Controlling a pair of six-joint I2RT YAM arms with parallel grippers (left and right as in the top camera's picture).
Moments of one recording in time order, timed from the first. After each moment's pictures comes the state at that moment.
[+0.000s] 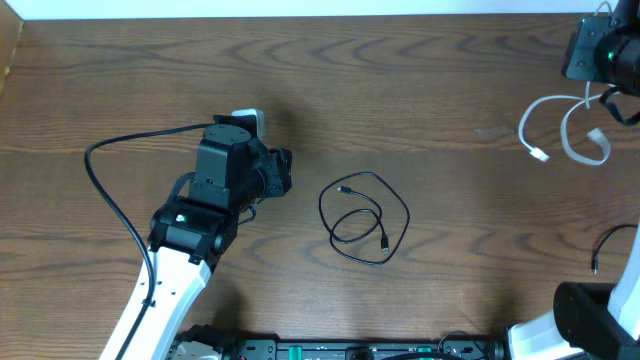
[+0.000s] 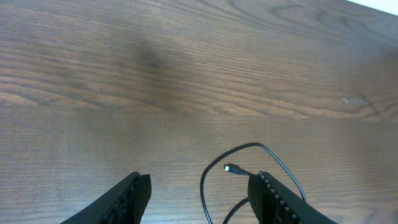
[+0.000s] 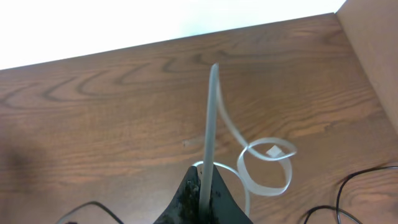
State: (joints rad) left arm -0.31 1.12 0.93 -0.55 0.08 -0.40; right arm -0.01 1.71 2.41 -1.49 0.14 0.16
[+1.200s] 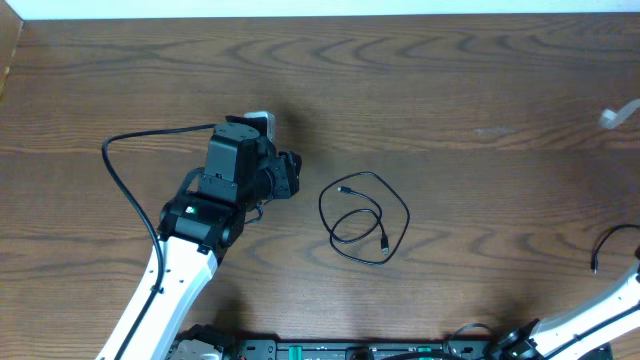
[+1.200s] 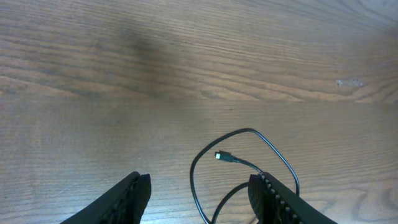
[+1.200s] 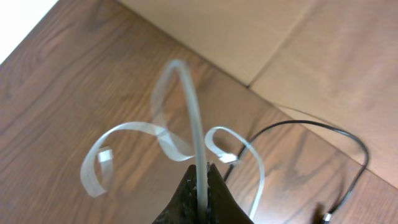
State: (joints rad) left arm -0.32 1.17 0.92 -0.55 0.14 -0.40; right arm -0.84 2.17 2.41 -1.15 0.04 0.13
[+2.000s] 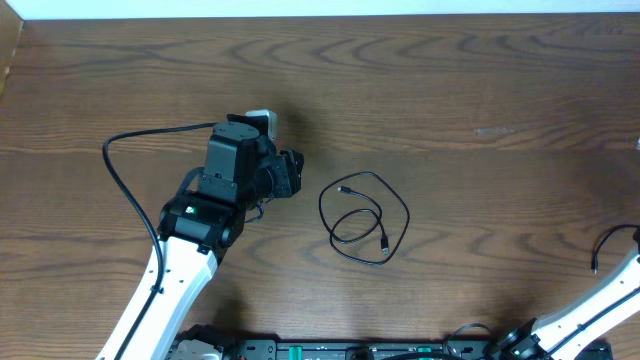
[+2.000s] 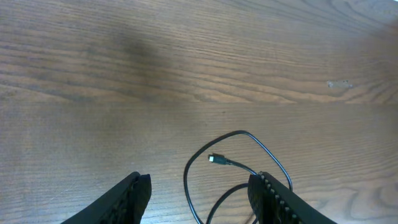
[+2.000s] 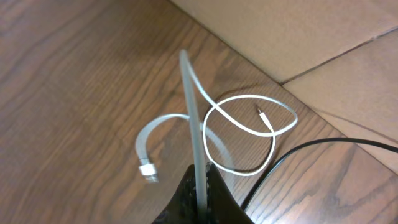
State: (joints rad) left arm -0.32 1.17 0.92 -0.53 0.16 -0.40; right arm -0.80 2.35 2.42 -1.07 0.05 0.11
